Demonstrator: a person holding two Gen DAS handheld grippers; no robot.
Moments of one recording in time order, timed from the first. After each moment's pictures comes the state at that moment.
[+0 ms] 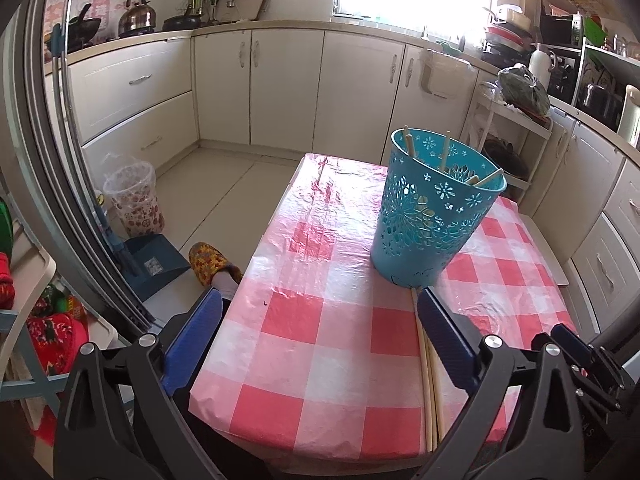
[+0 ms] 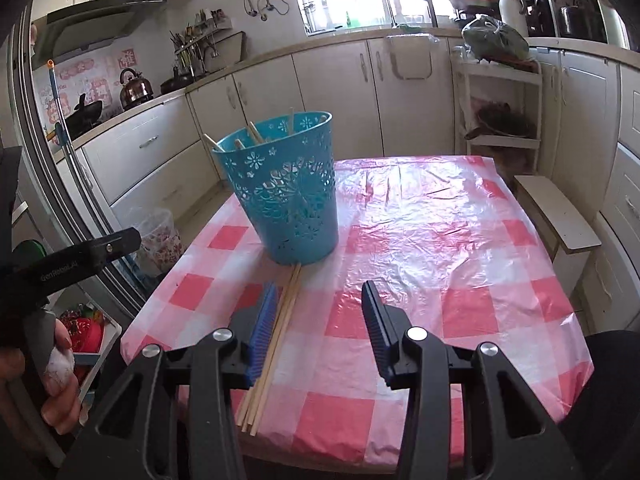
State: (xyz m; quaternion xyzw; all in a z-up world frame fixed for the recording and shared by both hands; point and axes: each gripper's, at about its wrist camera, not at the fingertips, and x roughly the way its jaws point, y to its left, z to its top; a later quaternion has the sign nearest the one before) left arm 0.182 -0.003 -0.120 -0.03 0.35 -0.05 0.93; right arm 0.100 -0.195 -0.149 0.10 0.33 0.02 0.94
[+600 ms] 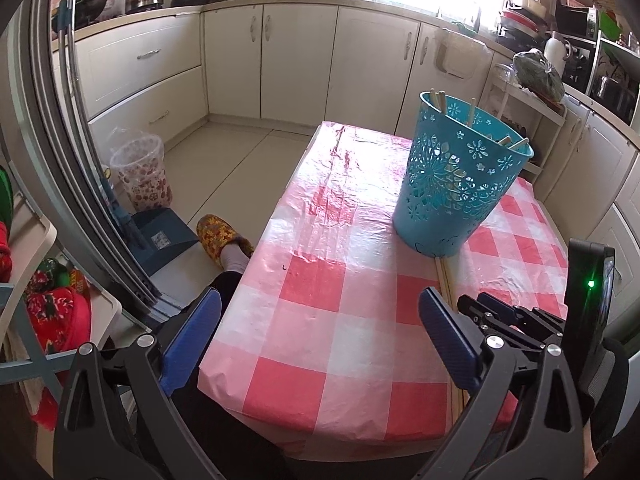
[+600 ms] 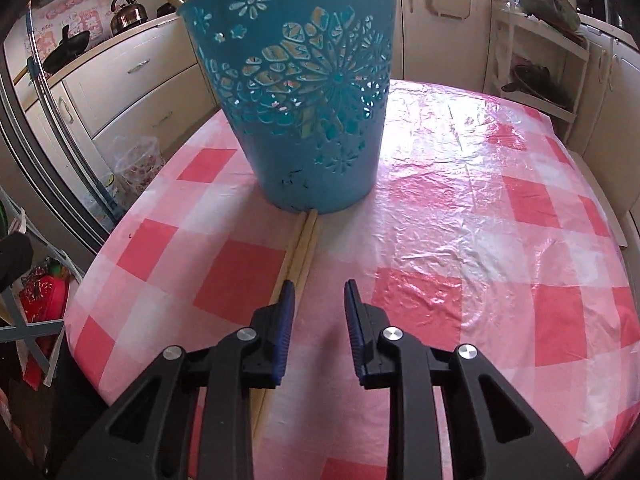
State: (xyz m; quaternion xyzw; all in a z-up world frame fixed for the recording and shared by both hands) left arm 0.184 0.013 -0.149 -0.04 0.40 -0.03 0.92; right arm 0.186 -0.157 -0.224 0.05 0.44 0.03 0.90
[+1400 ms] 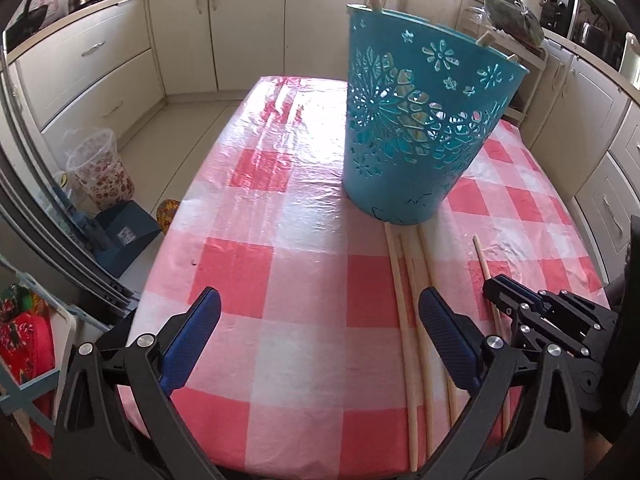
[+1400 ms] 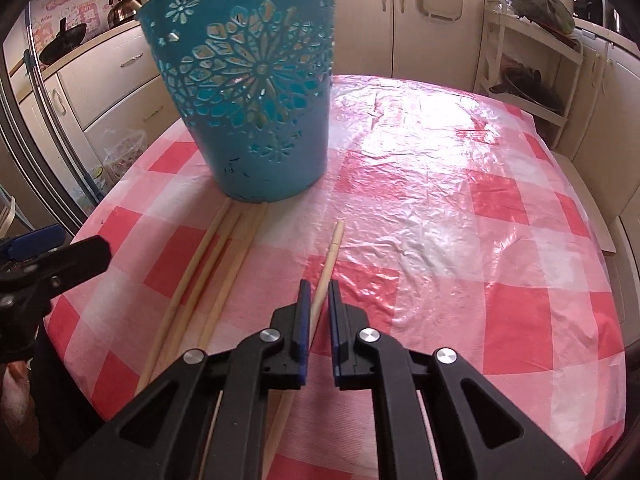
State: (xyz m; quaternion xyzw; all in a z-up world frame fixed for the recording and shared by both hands) left arm 0.234 -0.054 -0.195 0.01 0.46 -0.09 0.89; right arm 0.169 -0.200 -0.226 0.05 0.43 0.03 0.90
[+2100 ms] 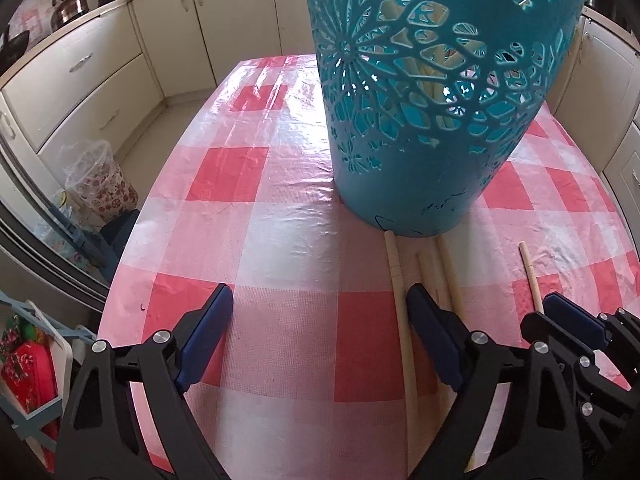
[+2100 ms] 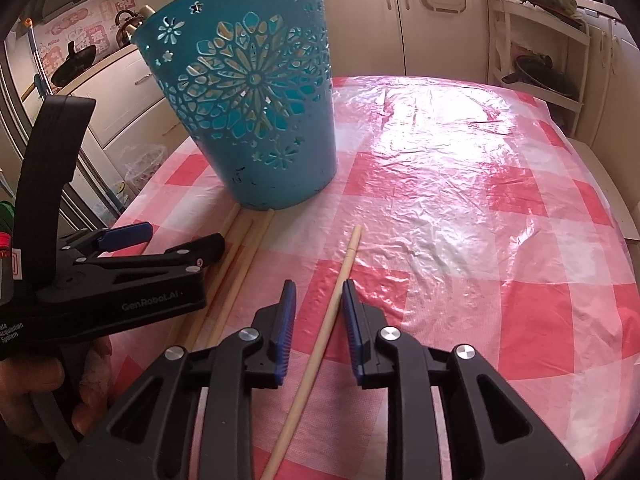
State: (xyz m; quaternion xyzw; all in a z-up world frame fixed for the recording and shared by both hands) left arm 0.280 -0.092 -0.234 0.07 0.47 -0.07 0.88; right arm 0.175 -0.206 -0.226 0.09 0.42 0.06 0.90
